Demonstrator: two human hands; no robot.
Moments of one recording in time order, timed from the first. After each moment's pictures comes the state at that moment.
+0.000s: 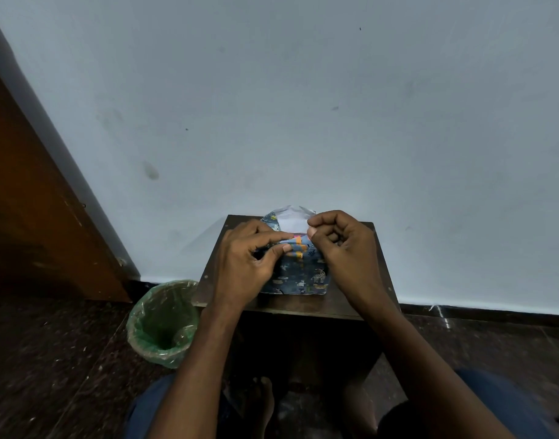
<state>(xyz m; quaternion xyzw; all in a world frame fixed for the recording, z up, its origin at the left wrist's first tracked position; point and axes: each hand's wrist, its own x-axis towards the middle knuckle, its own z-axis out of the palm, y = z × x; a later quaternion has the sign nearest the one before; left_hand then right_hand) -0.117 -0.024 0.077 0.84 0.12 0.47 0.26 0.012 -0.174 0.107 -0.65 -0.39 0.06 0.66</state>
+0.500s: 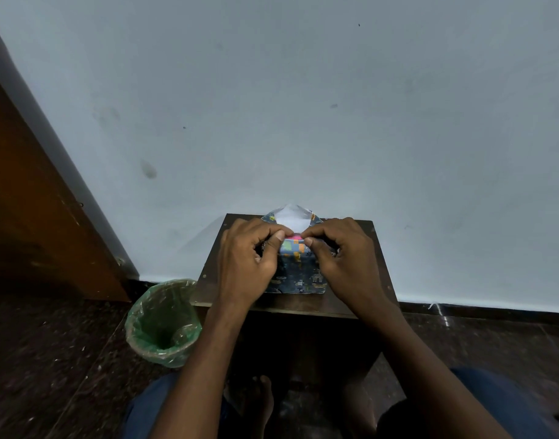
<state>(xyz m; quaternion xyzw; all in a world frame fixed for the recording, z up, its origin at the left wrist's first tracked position) -0.112 -0.038 0.081 0.84 0.18 0.46 0.23 0.018 -0.178 0.092 -0.69 -0.50 -0.16 0.49</state>
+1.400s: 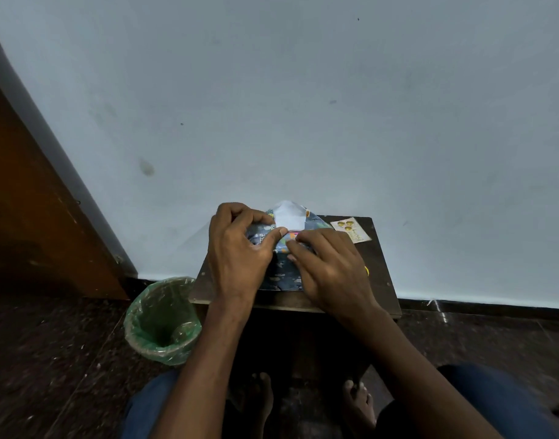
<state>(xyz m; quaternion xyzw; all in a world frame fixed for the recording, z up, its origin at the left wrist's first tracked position) -0.111 -0.042 0.091 0.78 0.29 0.50 0.22 0.008 -0.177 0.071 -0.65 -0.59 -0.39 0.28</state>
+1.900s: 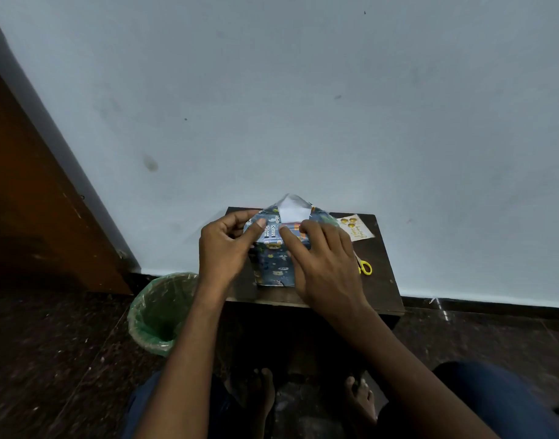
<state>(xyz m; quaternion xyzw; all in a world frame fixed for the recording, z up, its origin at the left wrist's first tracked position) -0.126 -0.014 0.085 0.68 0.30 0.42 0.52 -0.007 -0.165 0.063 -0.72 -0.54 -0.38 0.20</state>
